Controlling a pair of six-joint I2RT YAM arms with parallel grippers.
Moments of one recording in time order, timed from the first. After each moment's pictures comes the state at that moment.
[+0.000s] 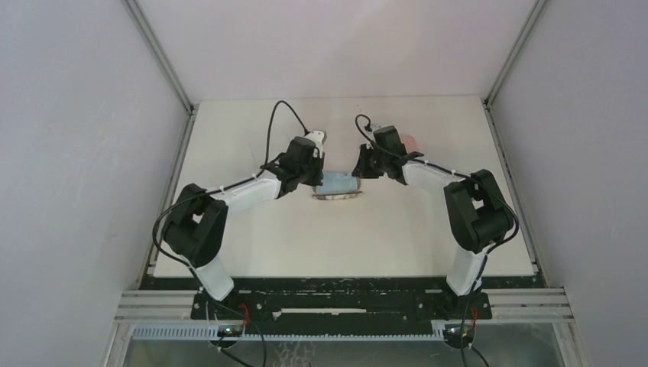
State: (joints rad) left arm -0.60 1.71 1.10 -0.09 -0.04 -0.28; right arm 0.43 1.81 1.15 -0.11 -0.27 0.41
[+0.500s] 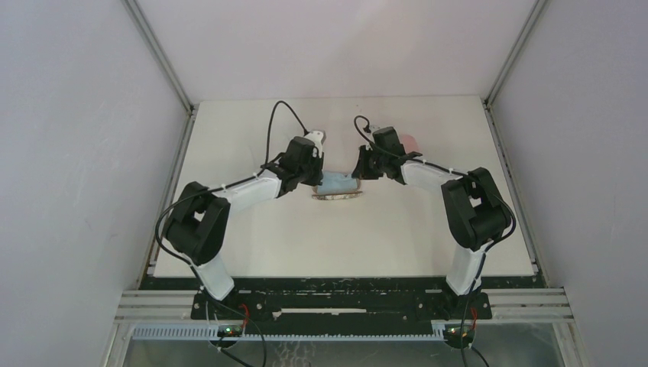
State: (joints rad) left arm -0.58 1.73 1.10 -0.08 -0.02 -0.28; right arm 0.42 1.83 1.15 -0.11 -0.28 0.41
